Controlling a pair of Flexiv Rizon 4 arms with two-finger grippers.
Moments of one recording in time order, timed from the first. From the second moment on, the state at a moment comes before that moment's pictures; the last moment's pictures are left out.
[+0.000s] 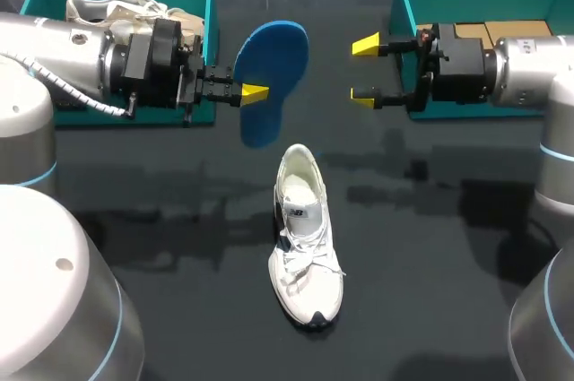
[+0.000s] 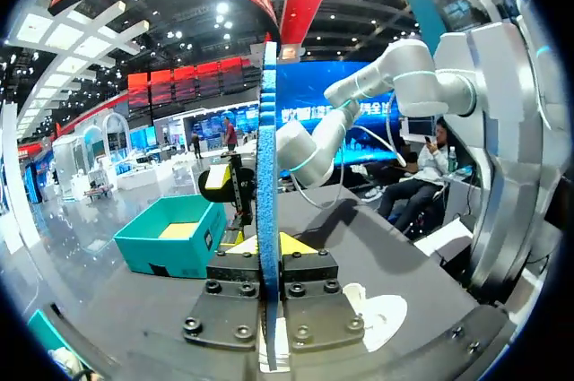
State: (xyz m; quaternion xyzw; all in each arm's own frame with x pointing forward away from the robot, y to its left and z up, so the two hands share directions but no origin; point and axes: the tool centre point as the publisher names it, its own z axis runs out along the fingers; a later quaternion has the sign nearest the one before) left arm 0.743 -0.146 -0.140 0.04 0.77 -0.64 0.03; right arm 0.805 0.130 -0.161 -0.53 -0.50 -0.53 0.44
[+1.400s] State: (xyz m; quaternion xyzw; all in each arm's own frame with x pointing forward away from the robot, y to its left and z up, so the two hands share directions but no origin) left arm 0.741 -0.143 -0.136 -0.37 0.64 -0.54 -0.40; right arm 0.805 0.130 -0.161 -0.53 -0.50 -0.53 0.44
